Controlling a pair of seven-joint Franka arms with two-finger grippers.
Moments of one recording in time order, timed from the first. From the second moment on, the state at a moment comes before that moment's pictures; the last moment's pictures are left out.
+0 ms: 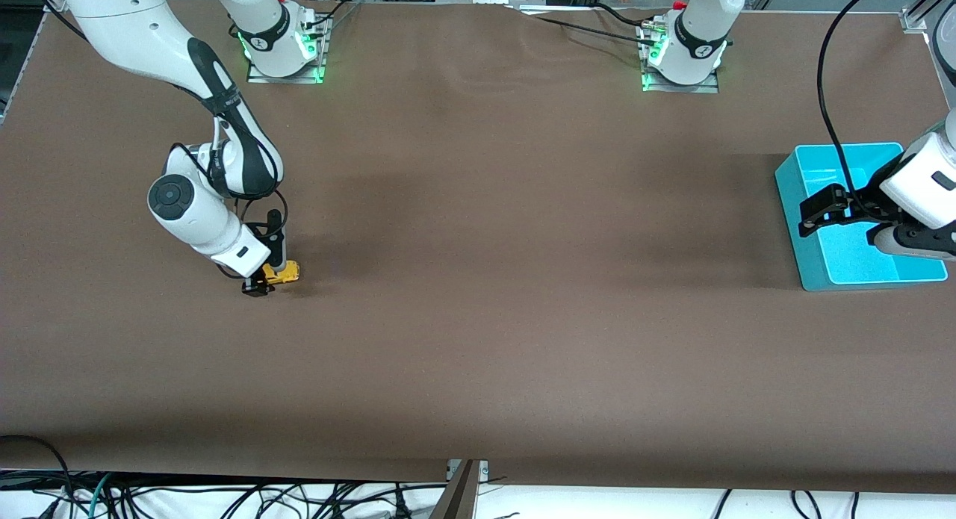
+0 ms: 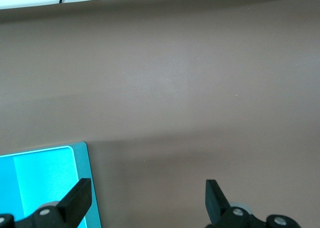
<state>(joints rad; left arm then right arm) -0.02 0.19 0.00 -1.45 0.00 1.70 0.06 0.12 0.48 -0.01 -2.08 -0.02 2.66 -1.64</state>
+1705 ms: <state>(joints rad) -0.02 0.19 0.00 -1.45 0.00 1.70 0.06 0.04 0.48 0.00 -2.08 -0.01 2.63 -1.54</state>
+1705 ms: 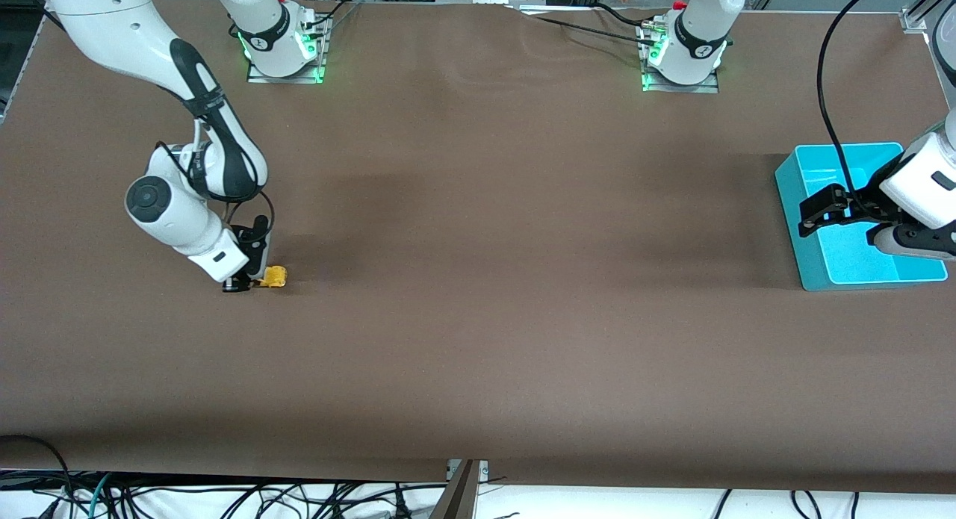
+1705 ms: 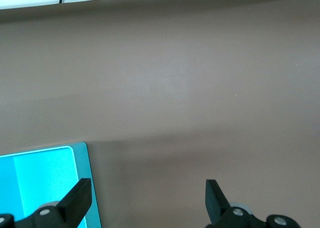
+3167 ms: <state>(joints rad) -0.03 0.19 0.00 -1.45 0.00 1.70 0.06 -0.06 0.53 0.05 -1.77 -0.01 2.30 -1.68</state>
